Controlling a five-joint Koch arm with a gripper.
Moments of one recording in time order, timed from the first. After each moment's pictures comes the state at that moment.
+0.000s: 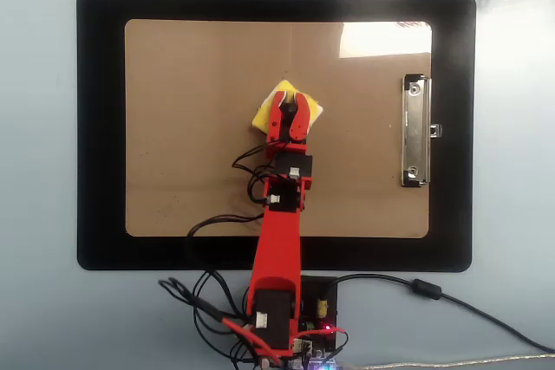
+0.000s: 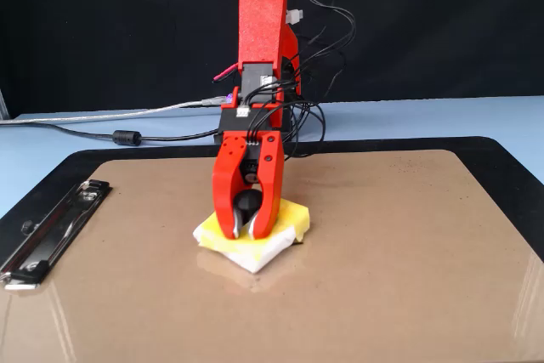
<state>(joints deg) -0.1 78.3 124.7 -18.9 -89.9</state>
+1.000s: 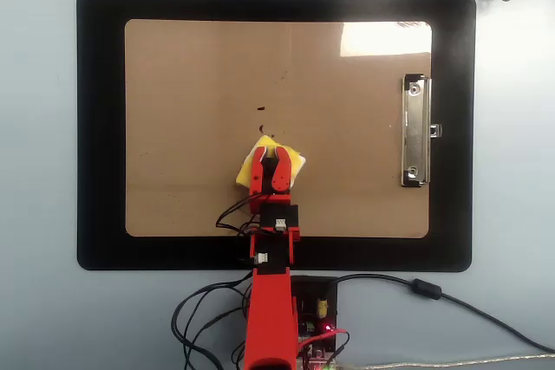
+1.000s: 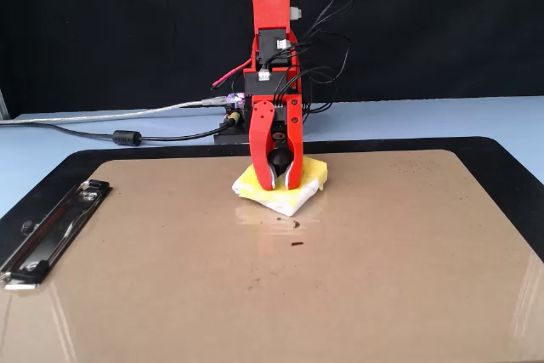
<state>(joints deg) -6.6 103.1 143.9 -4.7 -90.0</state>
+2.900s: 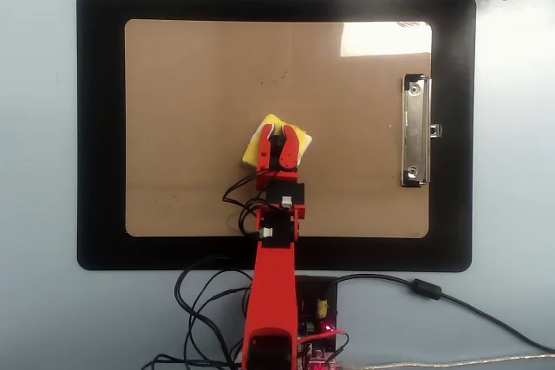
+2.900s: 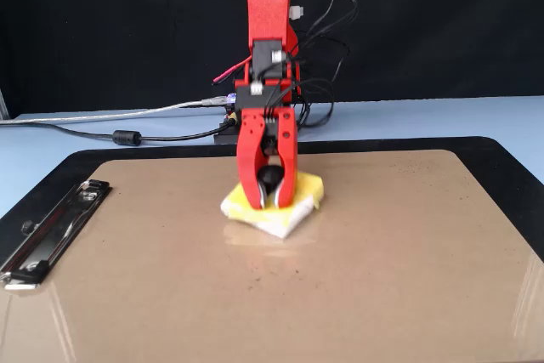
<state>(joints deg) -0.5 96.3 134.3 -6.2 -91.1</state>
